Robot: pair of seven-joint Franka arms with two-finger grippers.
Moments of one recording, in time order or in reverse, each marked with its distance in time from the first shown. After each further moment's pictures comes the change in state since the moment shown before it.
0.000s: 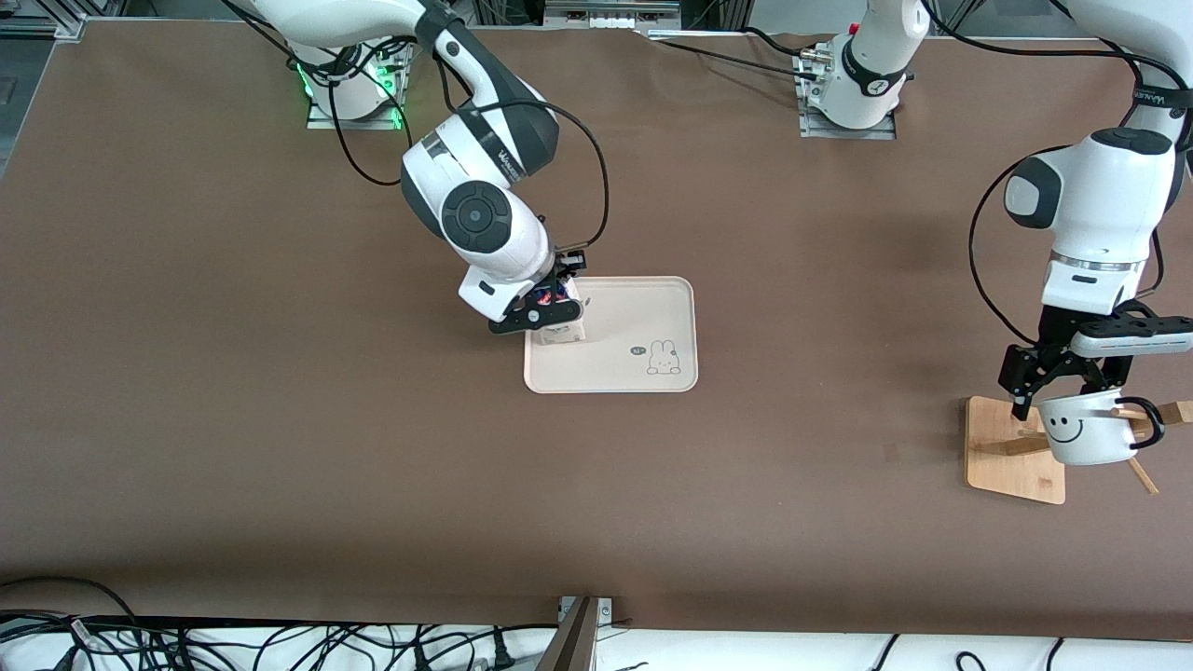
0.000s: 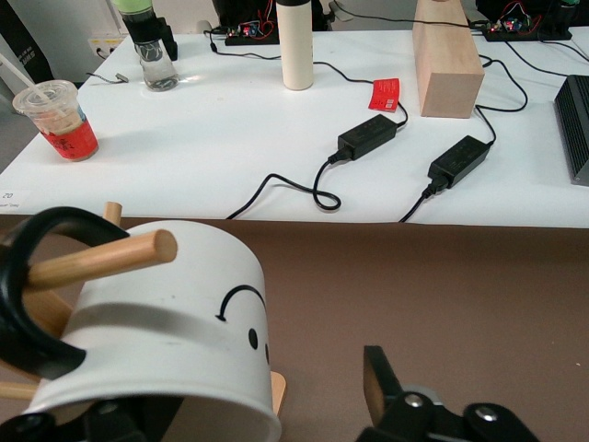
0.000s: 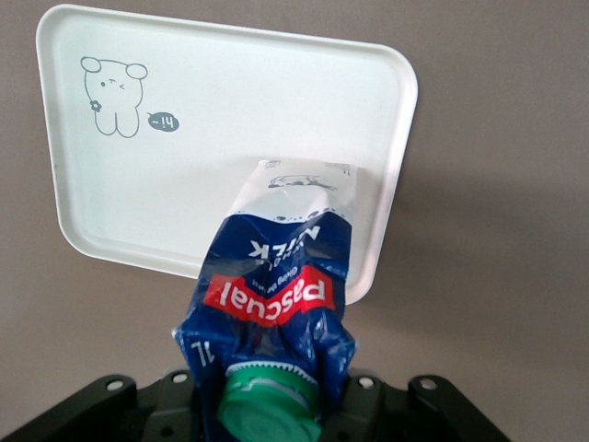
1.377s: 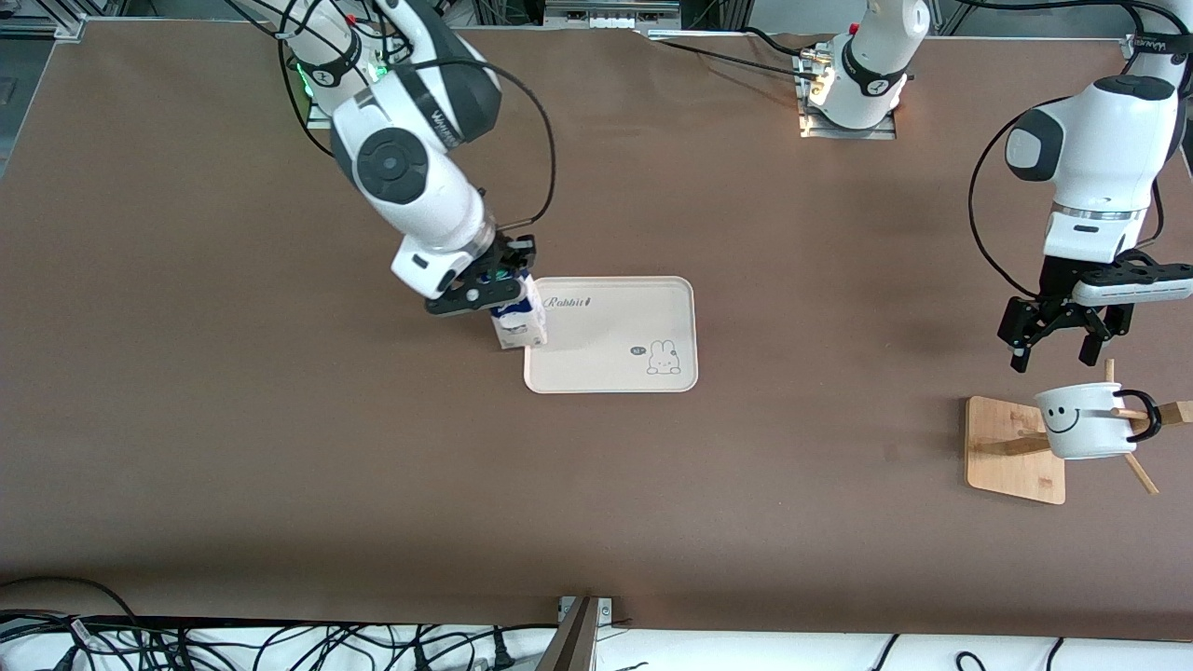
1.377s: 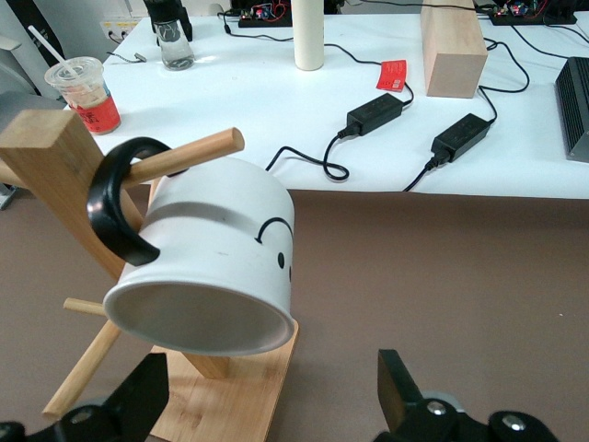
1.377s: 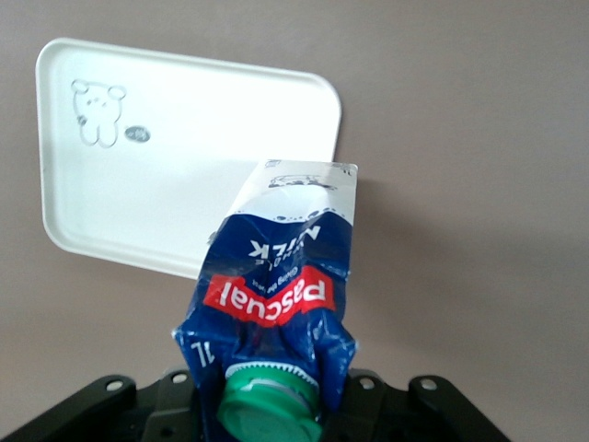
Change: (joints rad) left arm 0.016 -0.173 0.004 -0.187 0.000 -0.010 0.001; right arm -0.082 -0.229 0.022 -0.246 -0.009 0.100 -0.076
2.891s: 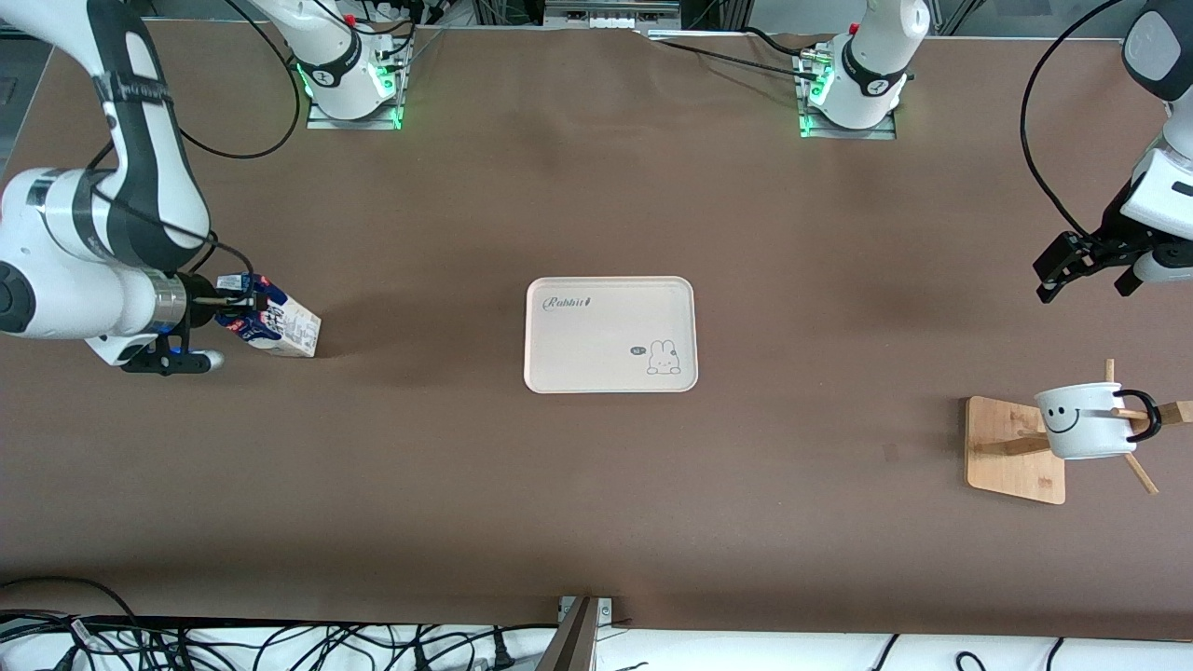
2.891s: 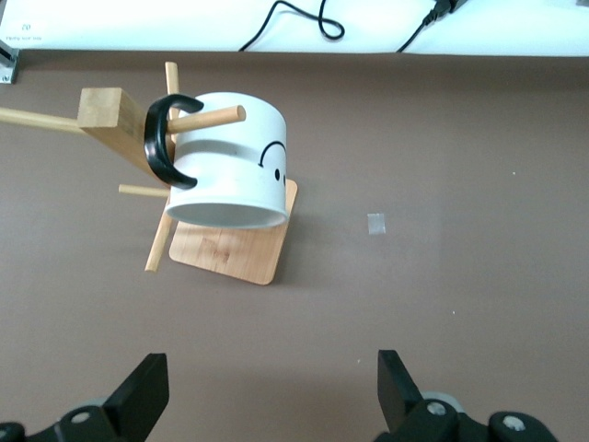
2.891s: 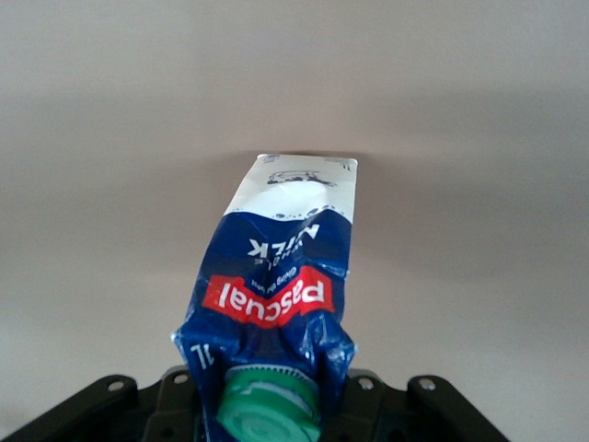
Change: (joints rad) left arm -0.050 -0.186 0.000 0.325 0.000 -0.969 0.008; right arm -0.389 -0.044 -0.260 -0.045 -0.026 -0.271 -0.434
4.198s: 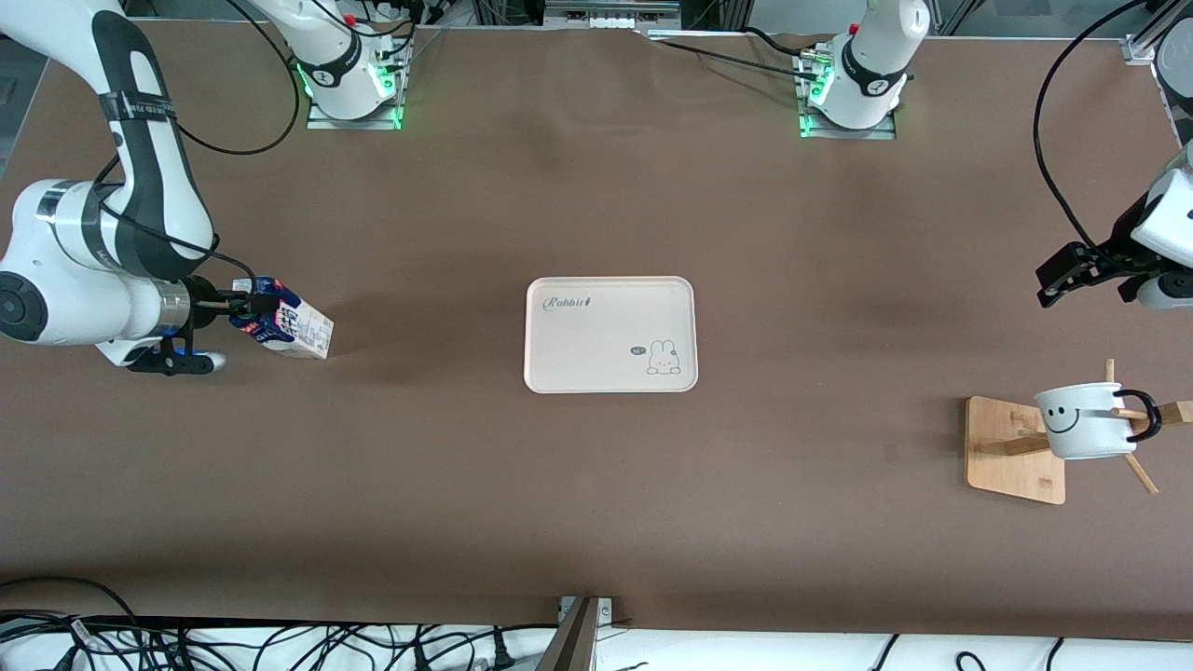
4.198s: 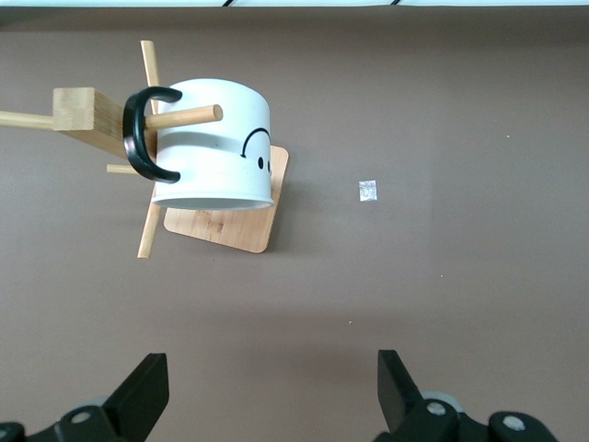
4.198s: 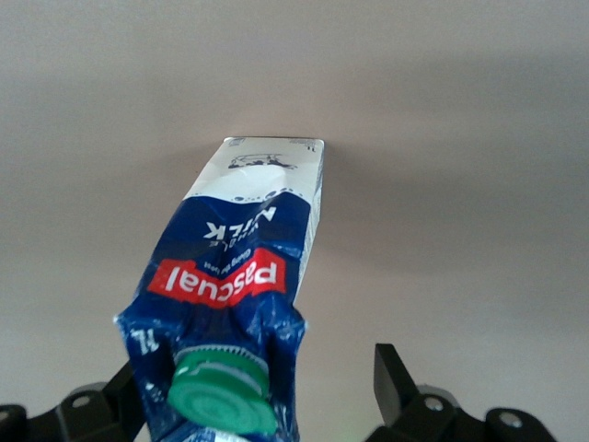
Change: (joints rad) left arm -0.027 0.111 -0.001 0.241 0.000 -0.287 0.004; right arm -0.006 0.077 -0.054 -0.029 -0.008 0.035 -0.011
